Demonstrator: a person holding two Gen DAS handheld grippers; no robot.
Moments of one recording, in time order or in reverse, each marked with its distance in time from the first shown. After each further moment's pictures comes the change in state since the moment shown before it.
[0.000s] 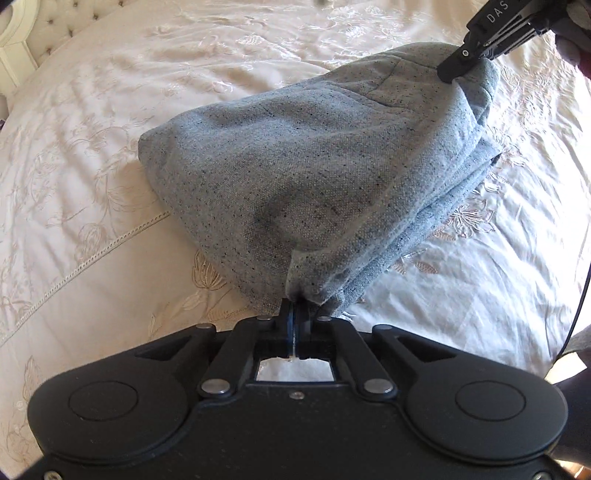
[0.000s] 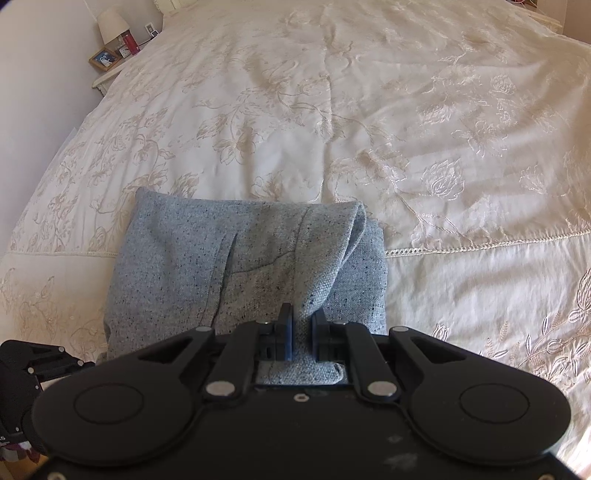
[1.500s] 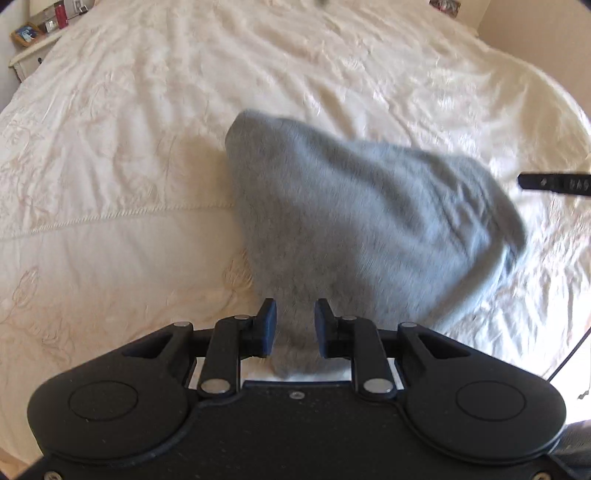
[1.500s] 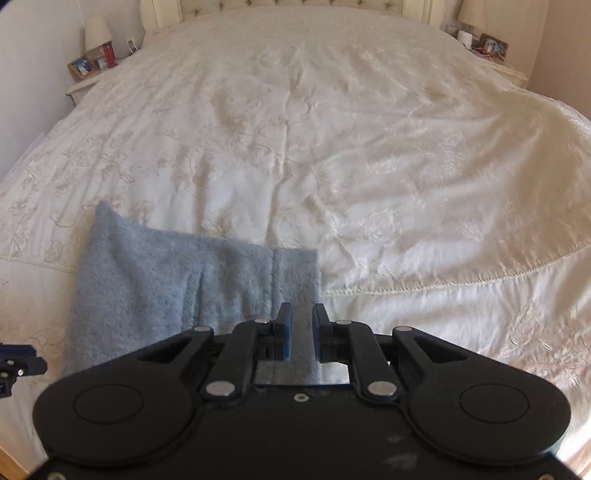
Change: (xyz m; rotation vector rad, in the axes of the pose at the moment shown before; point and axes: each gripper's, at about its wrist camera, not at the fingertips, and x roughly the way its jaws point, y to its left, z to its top) left arm -0.031 0.038 0.038 -0.436 -0.014 -0.031; right arm -0.027 0.003 0.001 -0.053 -0.154 -0.162
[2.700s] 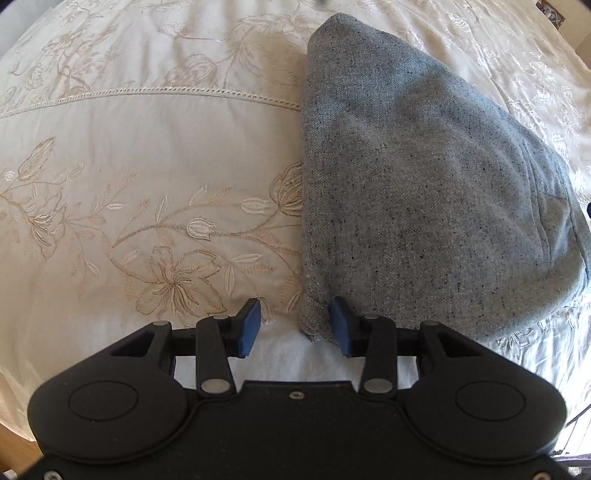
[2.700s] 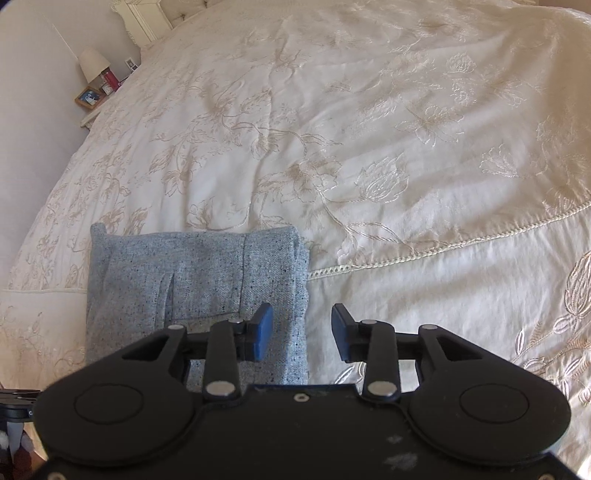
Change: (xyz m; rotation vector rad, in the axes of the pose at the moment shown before) left arm 0.058 0.024 -0.041 -0.278 0.202 0.151; right arm 0.055 -0.070 -0.014 0.183 0.097 0.188
